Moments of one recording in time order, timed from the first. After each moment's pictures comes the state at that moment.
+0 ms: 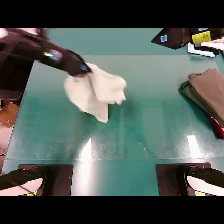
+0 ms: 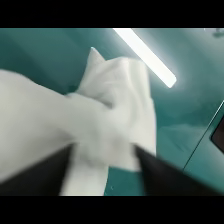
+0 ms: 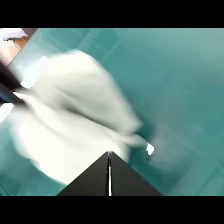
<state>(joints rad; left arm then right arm) -0.34 -1.37 1.72 0.93 -1.37 -1.22 0.25 -1.28 1.96 -1.02 1.43 1.49</state>
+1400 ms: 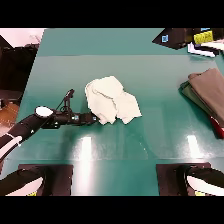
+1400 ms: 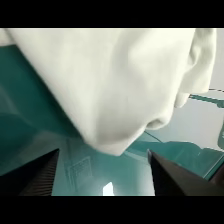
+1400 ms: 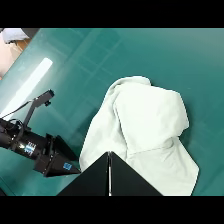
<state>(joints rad) -0.30 -1.17 0.57 0.40 -0.75 -1.02 0.25 -1.28 1.96 -1.02 1.44 1.52</state>
